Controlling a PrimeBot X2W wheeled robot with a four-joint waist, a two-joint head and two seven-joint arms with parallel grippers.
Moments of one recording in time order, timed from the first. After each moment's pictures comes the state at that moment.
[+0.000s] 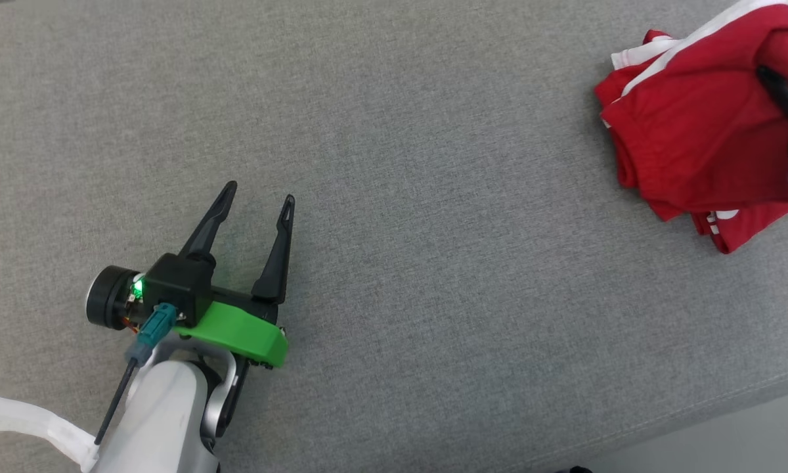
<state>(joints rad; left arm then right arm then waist) -0.31 0.16 -0.28 0.14 -0.21 -0.09 -0.15 -0.99 -0.87 0.93 0.54 0.90 0.13 0.03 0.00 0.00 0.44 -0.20</state>
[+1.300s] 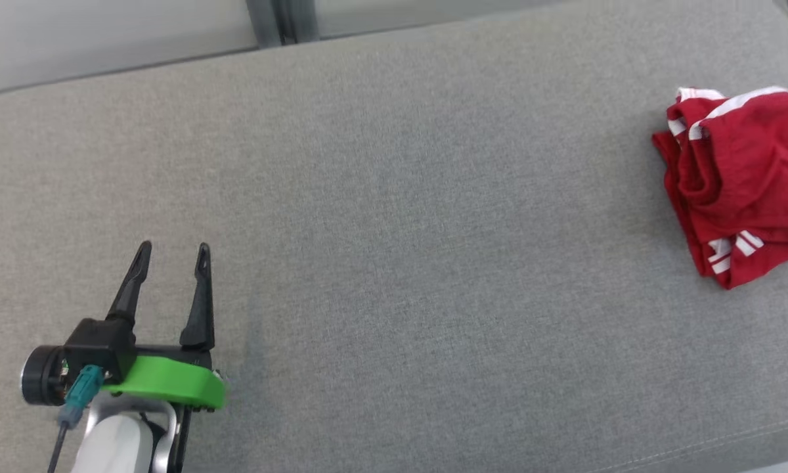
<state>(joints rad) -0.18 0.21 -0.17 0.19 -0.29 -0.02 -0.25 -0.98 -0.72 0.69 0.81 0.82 0.13 -0.26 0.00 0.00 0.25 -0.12</state>
